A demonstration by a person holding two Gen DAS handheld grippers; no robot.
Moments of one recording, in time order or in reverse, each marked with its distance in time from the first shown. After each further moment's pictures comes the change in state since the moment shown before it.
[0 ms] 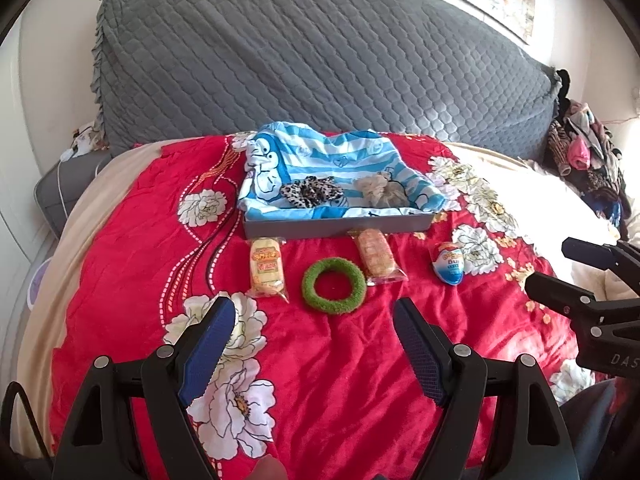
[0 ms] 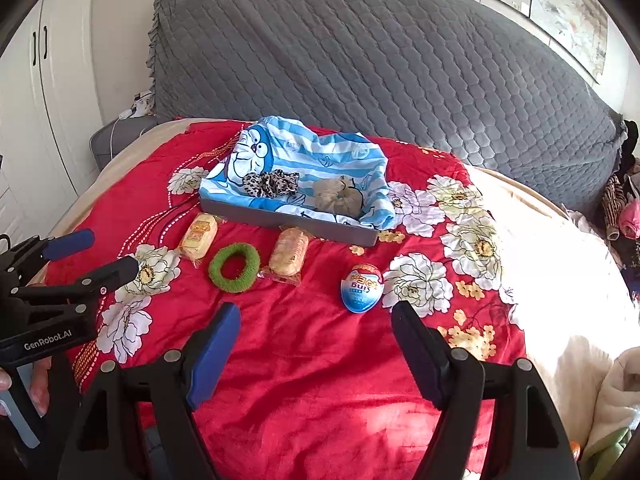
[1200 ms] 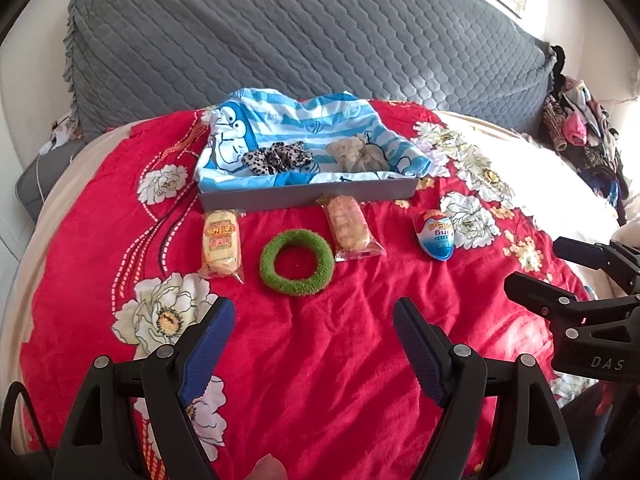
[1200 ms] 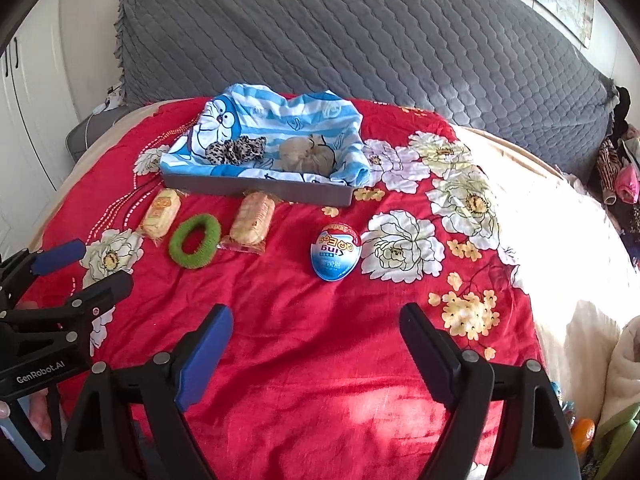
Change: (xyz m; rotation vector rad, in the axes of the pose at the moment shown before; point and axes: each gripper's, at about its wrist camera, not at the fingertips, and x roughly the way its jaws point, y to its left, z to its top) left arm 0.052 -0.035 -0.011 0.029 0.092 -0.029; right arm 0.049 -0.030 -0.024 0.077 0.102 -0.023
